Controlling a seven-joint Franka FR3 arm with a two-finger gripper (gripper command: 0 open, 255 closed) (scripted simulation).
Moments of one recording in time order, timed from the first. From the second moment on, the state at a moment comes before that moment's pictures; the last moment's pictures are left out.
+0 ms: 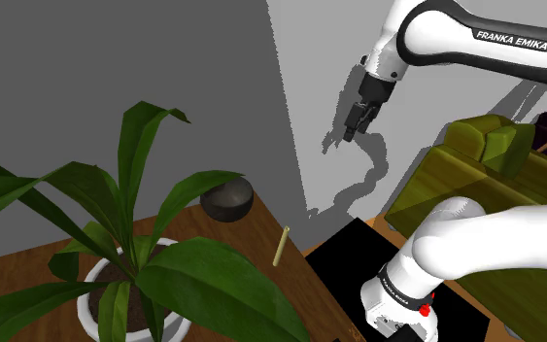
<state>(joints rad) 0.02 -0.80 -0.06 -2.42 -0.02 1.63 -0.14</state>
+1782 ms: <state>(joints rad) 0.24 -0.76 0.53 -2.71 0.35 2.09 0.41</state>
